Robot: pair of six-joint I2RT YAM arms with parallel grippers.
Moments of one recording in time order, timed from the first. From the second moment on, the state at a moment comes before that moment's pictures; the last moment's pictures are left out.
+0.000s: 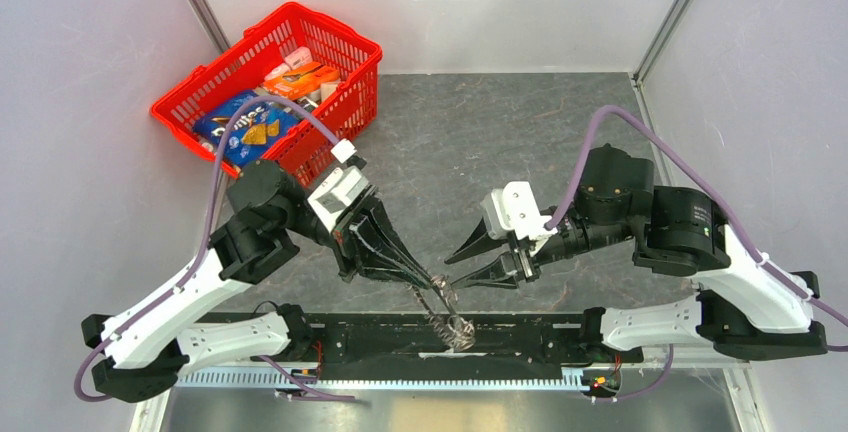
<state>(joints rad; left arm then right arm) -0.99 0.91 1.21 -0.01 1.03 -0.42 1.27 1.13 1.76 -0.87 -0.49 -0.25</state>
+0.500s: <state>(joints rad) -0.99 0.94 1.23 -0.14 1.06 -0.40 1.27 1.16 1.79 -0.90 -0.56 -0.26</state>
